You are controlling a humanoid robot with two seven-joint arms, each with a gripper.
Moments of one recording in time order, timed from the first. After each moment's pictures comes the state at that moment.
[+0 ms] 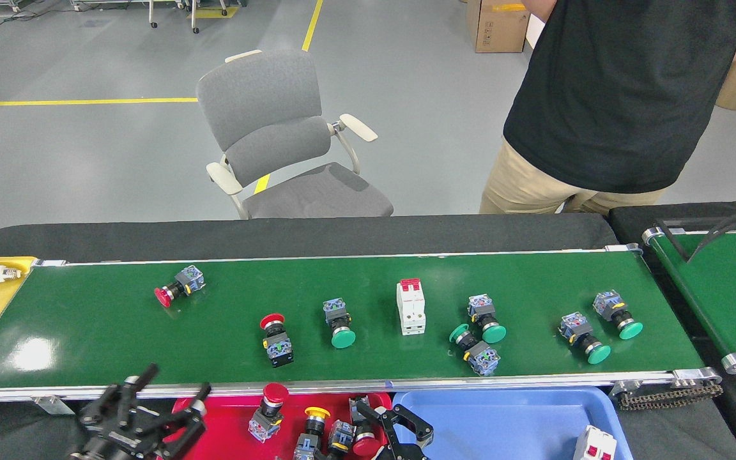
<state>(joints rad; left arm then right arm) 0.18 0.27 0.22 -1.62 -1.33 -0.35 -0.01 0.07 0.05 0.47 -1.69 1.43 -0.27 0.12</state>
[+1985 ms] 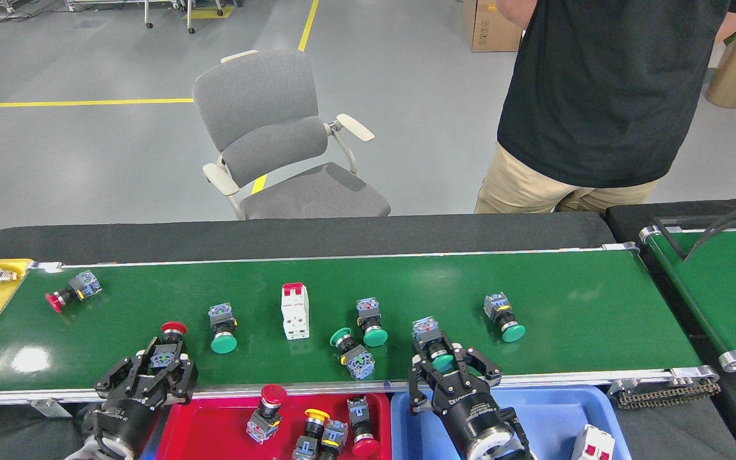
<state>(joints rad) 0.08 0.26 0.01 -1.52 -1.34 -0.34 0.00 -0.05 0.01 0.39 -1.60 1.41 -0.29 0.16</state>
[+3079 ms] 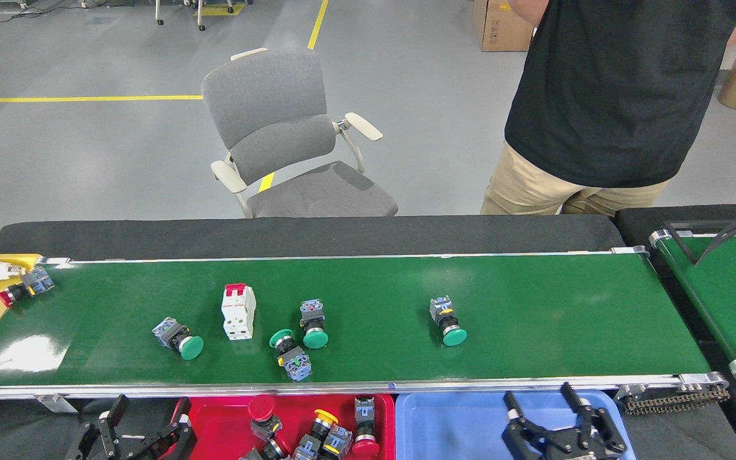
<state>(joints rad) 0.25 0.22 0.06 -1.70 -1.34 -0.08 -0.01 0.26 0.10 -0.14 -1.74 1.32 -0.18 0.00</state>
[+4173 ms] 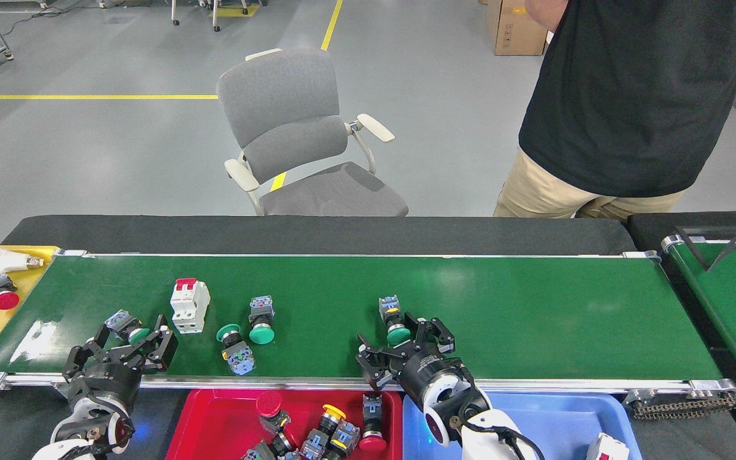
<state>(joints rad) -0.28 0.24 0.03 -1.08 -1.34 0.01 -0.05 -0.37 0.15 0.43 -1.13 1.41 -0.06 0.23</state>
